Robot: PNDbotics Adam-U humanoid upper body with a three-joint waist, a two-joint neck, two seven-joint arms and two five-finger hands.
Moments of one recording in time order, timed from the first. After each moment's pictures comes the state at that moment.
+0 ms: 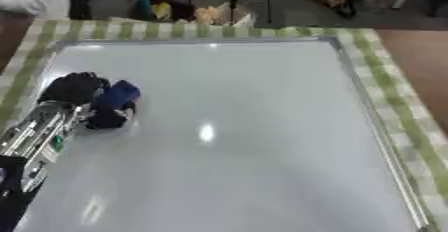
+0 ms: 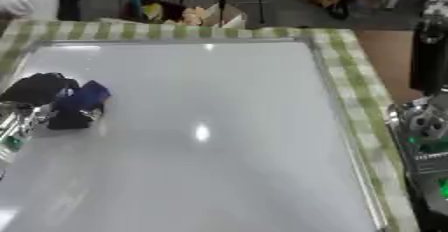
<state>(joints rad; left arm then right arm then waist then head) -0.78 0.49 -0.27 -1.32 -1.21 0.39 -0.48 -0.57 -0.41 0.04 -1.99 0.48 -0.08 -0.62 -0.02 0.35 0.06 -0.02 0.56</state>
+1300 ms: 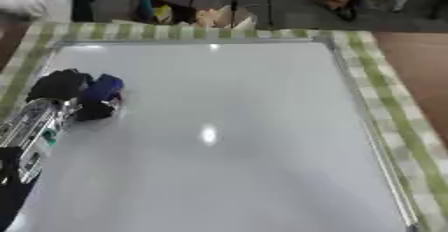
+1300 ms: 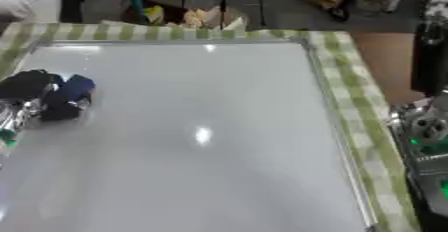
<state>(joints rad) -0.80 0.48 -0.22 -1.22 -1.15 0.39 -0.42 -0.57 -0.41 0.04 -1.99 0.48 -0.08 -0.61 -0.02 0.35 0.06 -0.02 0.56</state>
